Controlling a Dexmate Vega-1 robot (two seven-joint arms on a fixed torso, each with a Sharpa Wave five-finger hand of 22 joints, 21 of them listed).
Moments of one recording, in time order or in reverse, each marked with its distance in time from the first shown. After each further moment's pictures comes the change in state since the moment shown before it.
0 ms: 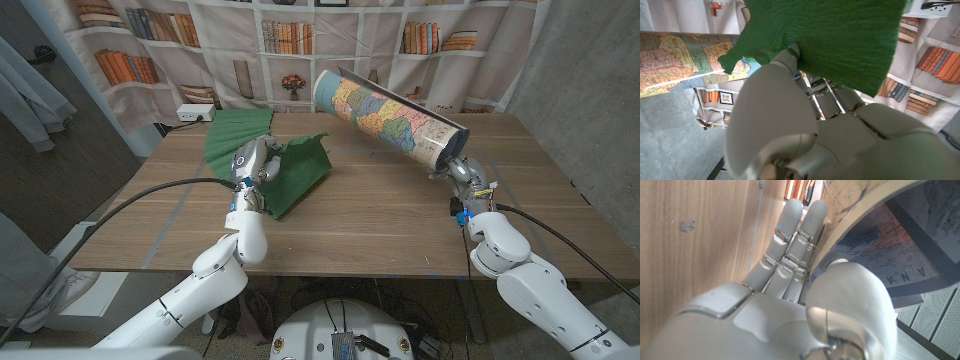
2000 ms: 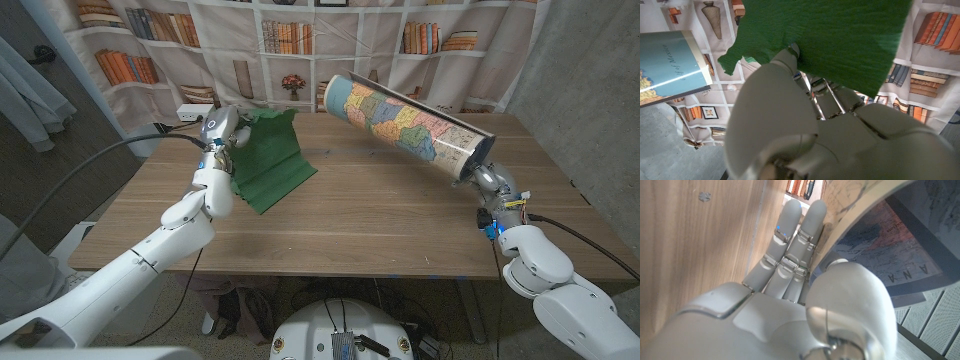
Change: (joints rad) left arm -0.190 0.108 -0.077 0.165 -0.053 -0.049 -0.131; left_hand -0.001 0.001 -0.005 0.014 0.000 0.006 -0.005 -0.008 0.000 -0.005 -0.006 -0.027 0.028 -0.005 0.001 -0.004 0.039 -0.057 0.022 0.044 -0.005; right arm -0.200 -0.018 0.178 -0.094 0.002 0.022 0.076; right_hand 0.000 0.000 0.000 0.000 -0.004 -0.002 0.001 0.004 0.015 0.008 -0.001 -0.014 0.010 0.000 0.000 -0.007 0.002 -0.014 0.007 0.026 -0.005
